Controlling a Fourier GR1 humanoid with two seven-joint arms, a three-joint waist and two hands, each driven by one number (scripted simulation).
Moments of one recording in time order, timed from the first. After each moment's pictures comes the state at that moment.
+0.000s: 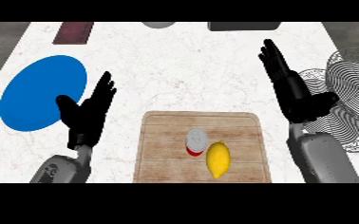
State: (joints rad) left arm -0.17 0.29 -0.31 -1.51 0.31 0.39 0.20; right arm -0.31 -0.23 0.11 -1.49 -0.11 -0.07 0.00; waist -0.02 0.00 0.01
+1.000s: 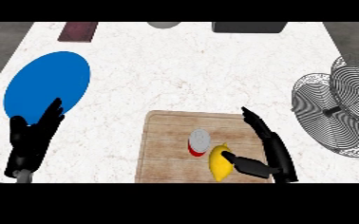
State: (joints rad) left arm 0.03 0.54 -0.18 -1.38 0.34 0.21 0.12; right arm 0.06 -0.23 0.35 -1.43 -0.04 -0.24 -0.15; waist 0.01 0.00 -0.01
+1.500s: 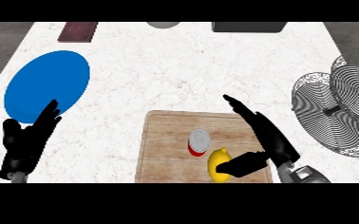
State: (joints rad) left arm 0.04 0.55 -0.14 -1.34 0.34 0.15 0.08; right arm -0.15 -0.36 0.48 -1.70 0.02 -0.04 0.45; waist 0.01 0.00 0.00
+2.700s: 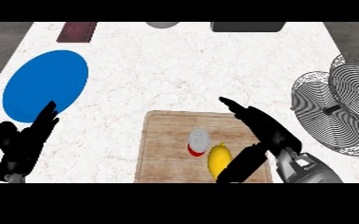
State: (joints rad) left arm 0.05 0.47 -0.03 -1.33 0.25 0.06 0.08; right arm -0.26 -0.29 0.40 -1.80 -0.04 0.20 0.99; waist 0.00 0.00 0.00
